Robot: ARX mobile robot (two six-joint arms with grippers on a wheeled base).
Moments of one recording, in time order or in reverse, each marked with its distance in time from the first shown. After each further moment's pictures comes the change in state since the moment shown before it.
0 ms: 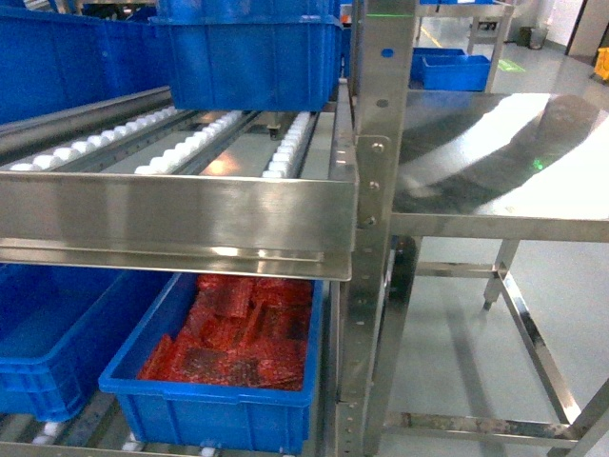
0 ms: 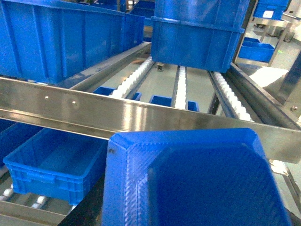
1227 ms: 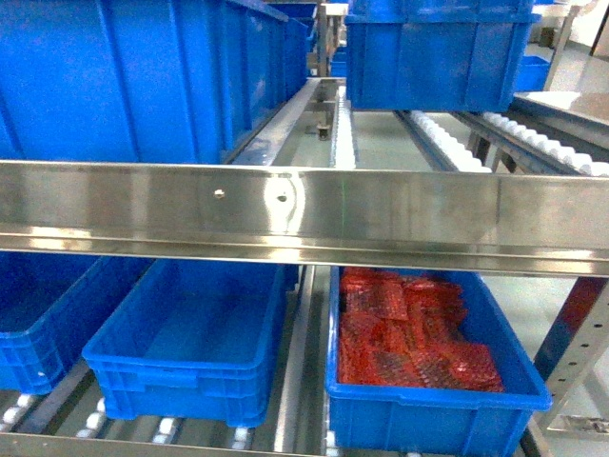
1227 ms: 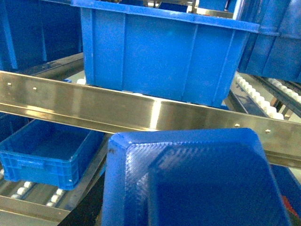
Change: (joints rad) left arm 0.000 -0.001 0.000 0.000 0.000 0.000; right arm 0.000 0.000 0.000 -0.001 0.000 0.000
